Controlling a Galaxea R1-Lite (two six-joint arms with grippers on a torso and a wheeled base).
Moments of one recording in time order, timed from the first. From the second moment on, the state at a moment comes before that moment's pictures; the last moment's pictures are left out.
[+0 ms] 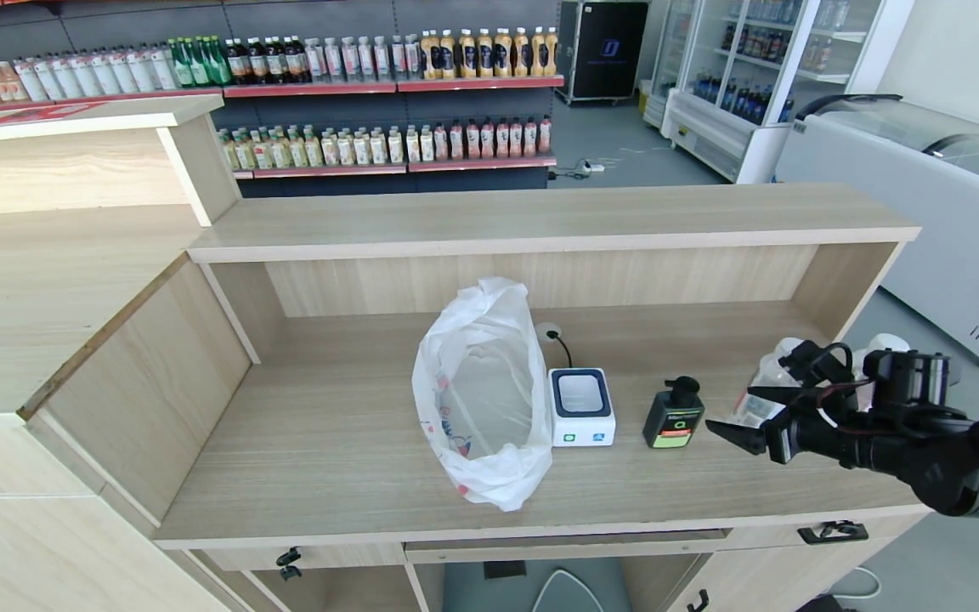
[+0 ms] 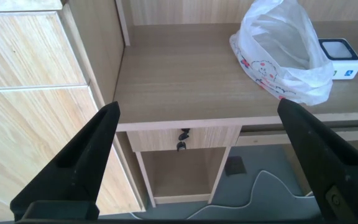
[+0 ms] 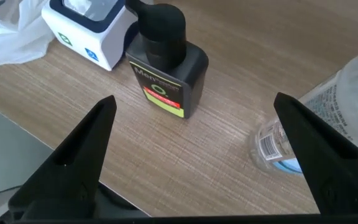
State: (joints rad) left arm -0.01 0.00 0.00 0.00 -0.04 0.00; right arm -0.13 2.13 -0.68 -0.99 0.62 -0.43
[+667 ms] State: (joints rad) left arm -0.01 0.00 0.00 0.00 -0.04 0.00; right arm -0.13 2.25 -0.76 -1.00 0.75 -0.44
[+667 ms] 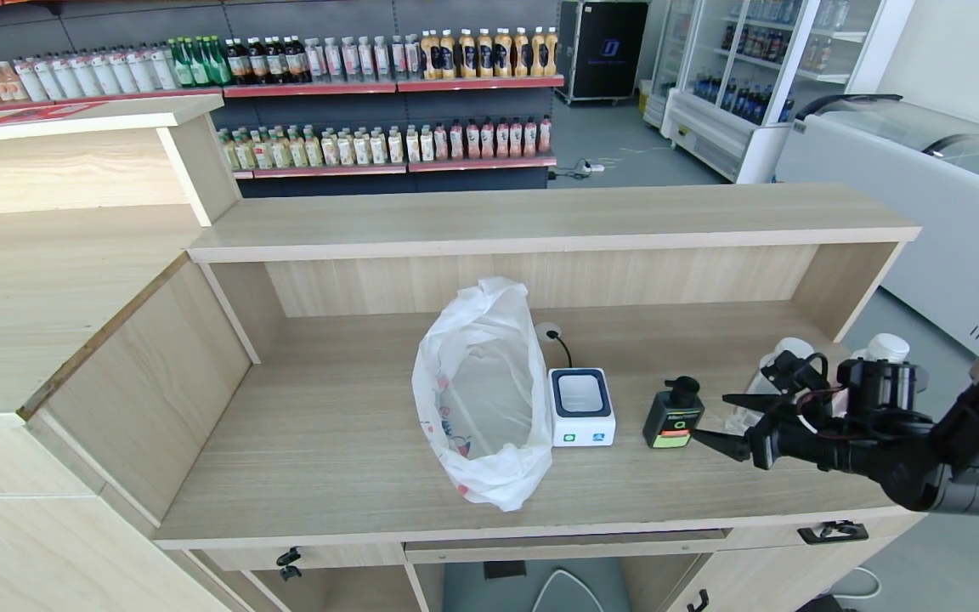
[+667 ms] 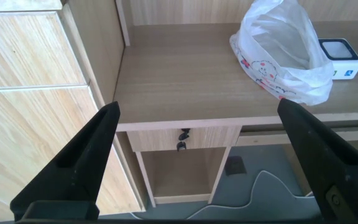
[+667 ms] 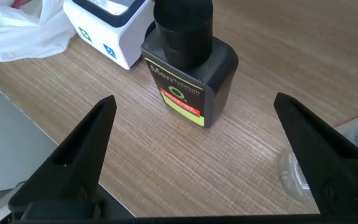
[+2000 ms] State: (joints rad) left arm -0.01 0.00 0.00 0.00 -0.04 0.00; right arm -0.04 2.42 -0.87 -1.09 0.86 -0.44
